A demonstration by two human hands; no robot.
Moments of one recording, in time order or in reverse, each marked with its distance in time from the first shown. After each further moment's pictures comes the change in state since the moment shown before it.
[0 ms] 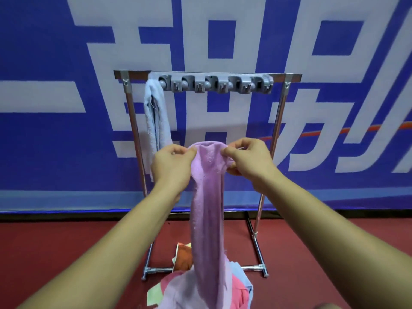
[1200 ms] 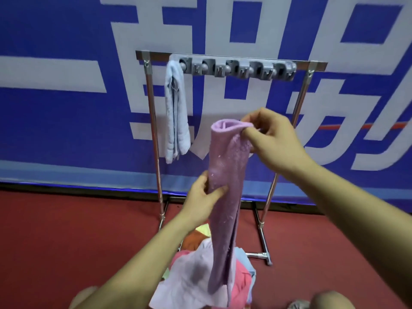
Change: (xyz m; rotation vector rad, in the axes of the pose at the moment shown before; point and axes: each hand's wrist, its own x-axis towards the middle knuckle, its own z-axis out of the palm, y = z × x) left_hand -0.062 -0.096 -0.012 -0.088 -0.473 0.022; right_hand -0.033 -0.017 -0.009 -0.257 -0.080 -0.411
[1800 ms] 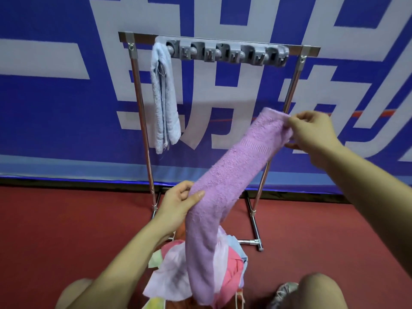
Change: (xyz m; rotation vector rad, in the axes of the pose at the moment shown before) left_hand -0.018 -0.043 -0.026 -0.168 -0.055 -0.129; right_hand 0.016 0.069 -0.063 0.006 0.264 0.450
